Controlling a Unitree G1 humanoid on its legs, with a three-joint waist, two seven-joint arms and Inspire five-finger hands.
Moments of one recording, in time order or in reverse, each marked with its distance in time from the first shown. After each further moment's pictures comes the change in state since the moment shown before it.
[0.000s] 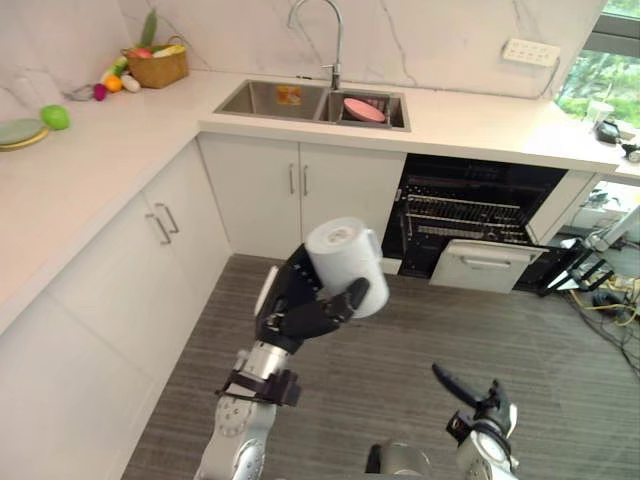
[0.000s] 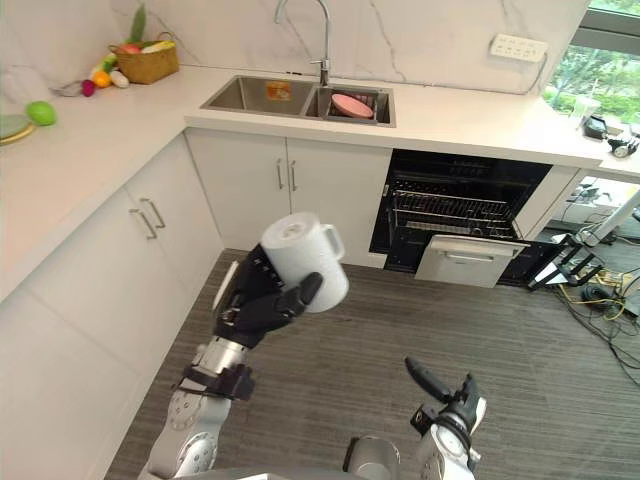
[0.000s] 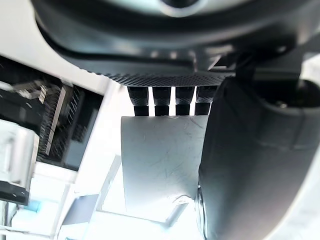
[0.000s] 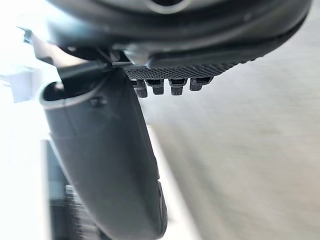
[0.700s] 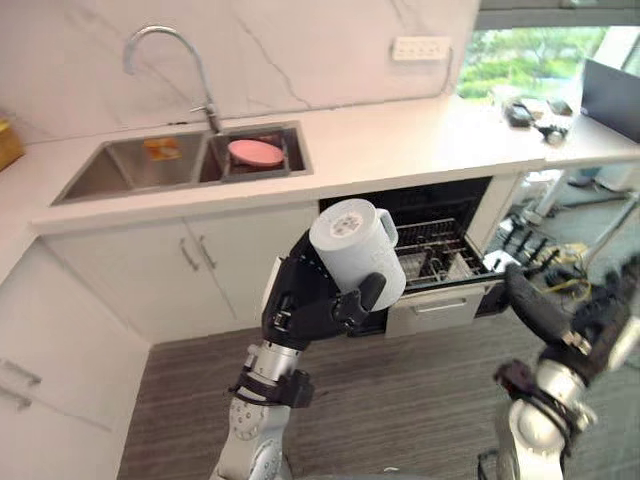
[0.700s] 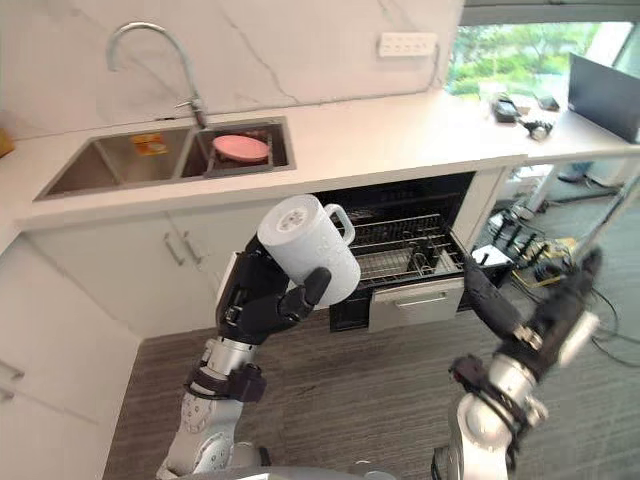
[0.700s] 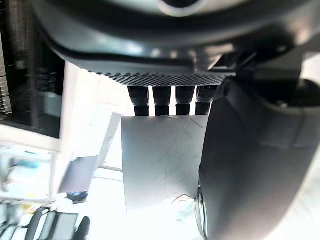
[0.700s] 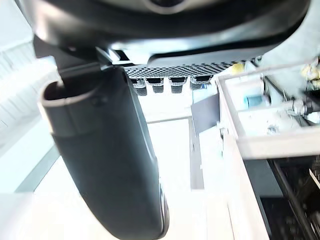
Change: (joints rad) left arm 0.073 -0.057 -0.039 0.086 0.018 -0.141 0.065; right arm -0.048 -0.111 0.171 -0.356 -0.200 -0.309 0.031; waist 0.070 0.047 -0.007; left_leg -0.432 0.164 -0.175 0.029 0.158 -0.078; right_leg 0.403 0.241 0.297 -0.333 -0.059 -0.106
